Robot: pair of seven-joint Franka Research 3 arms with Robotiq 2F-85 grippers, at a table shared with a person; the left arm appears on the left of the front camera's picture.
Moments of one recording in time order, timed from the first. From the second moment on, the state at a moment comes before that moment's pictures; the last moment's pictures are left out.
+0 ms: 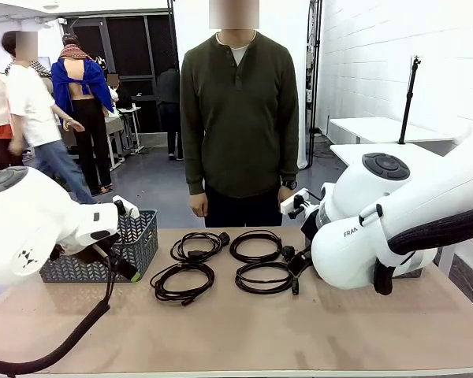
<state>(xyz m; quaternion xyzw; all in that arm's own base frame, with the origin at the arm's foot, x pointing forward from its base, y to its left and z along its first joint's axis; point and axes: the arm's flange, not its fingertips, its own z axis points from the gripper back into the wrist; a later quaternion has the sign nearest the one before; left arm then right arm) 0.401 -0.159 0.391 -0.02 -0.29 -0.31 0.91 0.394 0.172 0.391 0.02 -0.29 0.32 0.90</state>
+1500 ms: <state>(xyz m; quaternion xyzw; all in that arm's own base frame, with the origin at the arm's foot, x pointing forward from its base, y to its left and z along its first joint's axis) 0.370 -0.070 0.497 -0.18 -0.32 -0.47 0.80 0.363 0.107 0.489 0.15 -0.29 0.48 0.81</state>
